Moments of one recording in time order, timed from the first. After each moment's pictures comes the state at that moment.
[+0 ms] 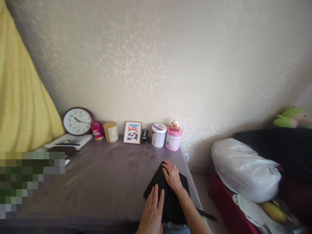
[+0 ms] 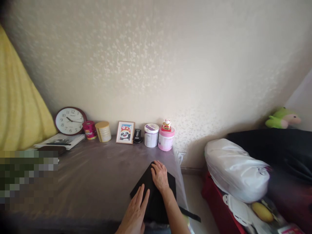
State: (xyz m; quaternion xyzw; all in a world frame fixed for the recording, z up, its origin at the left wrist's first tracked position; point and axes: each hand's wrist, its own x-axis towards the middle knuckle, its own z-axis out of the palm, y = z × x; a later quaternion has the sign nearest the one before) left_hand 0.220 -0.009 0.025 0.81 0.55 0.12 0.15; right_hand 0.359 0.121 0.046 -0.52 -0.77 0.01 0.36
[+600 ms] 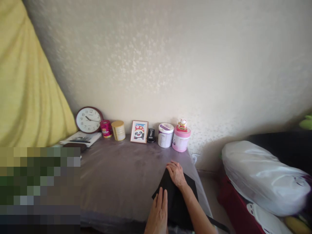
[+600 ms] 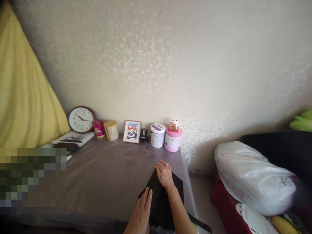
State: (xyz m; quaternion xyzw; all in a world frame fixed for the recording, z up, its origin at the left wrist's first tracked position) left_hand 0.225 -0.007 0.042 0.77 0.60 0.08 0.21; right_hand 0.349 0.143 0.047 -0.50 -0.81 0.07 0.30
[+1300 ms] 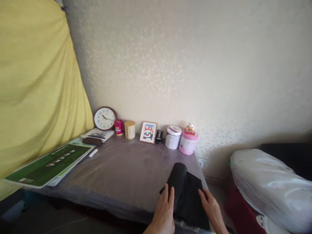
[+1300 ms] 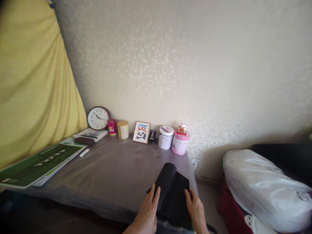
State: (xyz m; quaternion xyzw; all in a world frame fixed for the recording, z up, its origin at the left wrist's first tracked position) left_hand 0.221 -0.024 0.059 0.75 0.61 0.12 0.23; right_hand 0.443 0.051 0.031 -0.71 -0.57 0.16 0.38
